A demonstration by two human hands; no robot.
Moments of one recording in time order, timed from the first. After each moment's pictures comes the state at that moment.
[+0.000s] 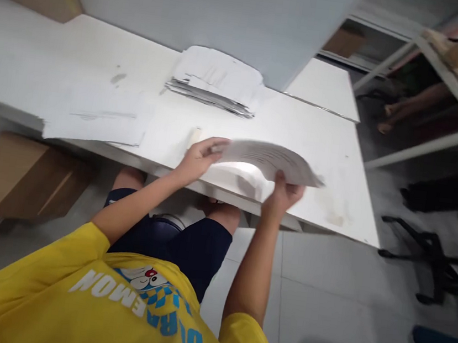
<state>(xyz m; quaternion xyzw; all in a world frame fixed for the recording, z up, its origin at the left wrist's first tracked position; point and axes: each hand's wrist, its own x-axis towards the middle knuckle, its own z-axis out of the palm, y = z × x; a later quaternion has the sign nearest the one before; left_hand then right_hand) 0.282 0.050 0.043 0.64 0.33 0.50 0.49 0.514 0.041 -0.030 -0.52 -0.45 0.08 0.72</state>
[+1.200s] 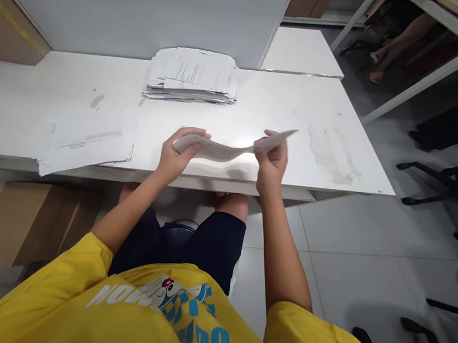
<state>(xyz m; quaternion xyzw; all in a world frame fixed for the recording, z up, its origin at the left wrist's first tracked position) 0.243 0.048 0.051 0.74 0.28 0.51 0.34 0.483 0.026 -0.005 -0.51 -0.45 0.22 0.69</state>
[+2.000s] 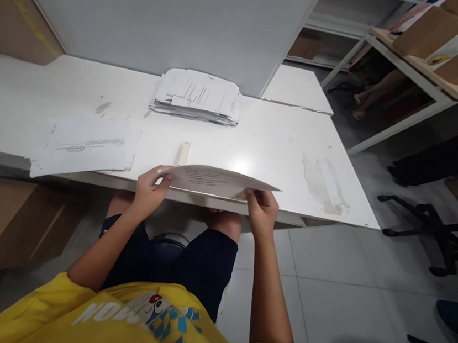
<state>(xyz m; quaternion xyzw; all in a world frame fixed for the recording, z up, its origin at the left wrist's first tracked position) 0.190 0.018 0.026 0.71 0.43 0.50 0.24 0.468 -0.024 0.001 -0.62 -0.43 0.24 0.61</state>
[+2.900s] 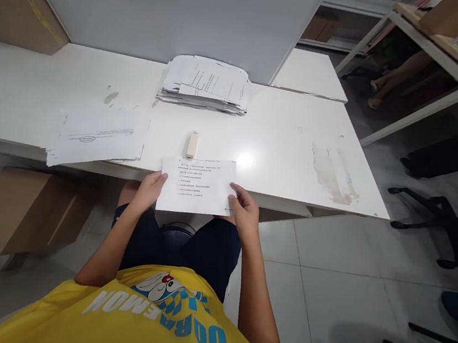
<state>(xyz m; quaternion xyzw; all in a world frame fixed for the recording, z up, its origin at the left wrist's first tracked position) 0.154 0.004 -0.015 0.59 0.59 0.36 0.42 0.421 -0.061 -0.013 -0.66 -0.37 0.41 0.51</state>
